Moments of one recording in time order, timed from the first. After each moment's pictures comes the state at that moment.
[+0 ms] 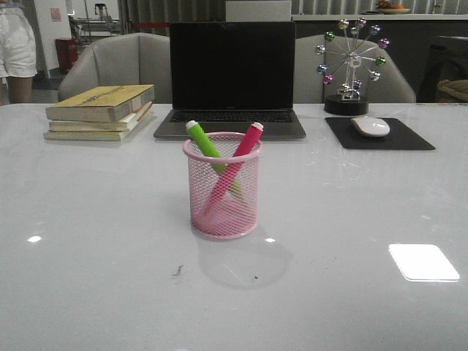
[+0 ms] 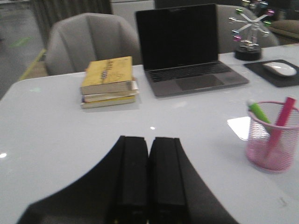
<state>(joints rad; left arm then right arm) -0.24 0.13 -0.28 0.07 0.36 -0.01 0.59 0.51 -0.60 0.00 0.74 0.02</state>
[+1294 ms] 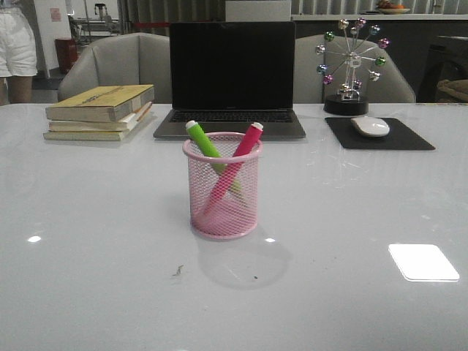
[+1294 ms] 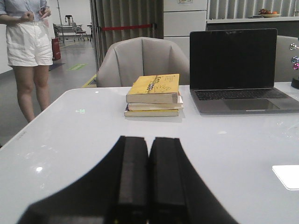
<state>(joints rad) -0.06 0.00 0.00 0.04 0.06 -0.01 0.59 0.51 -0.60 0.00 0.74 0.02</state>
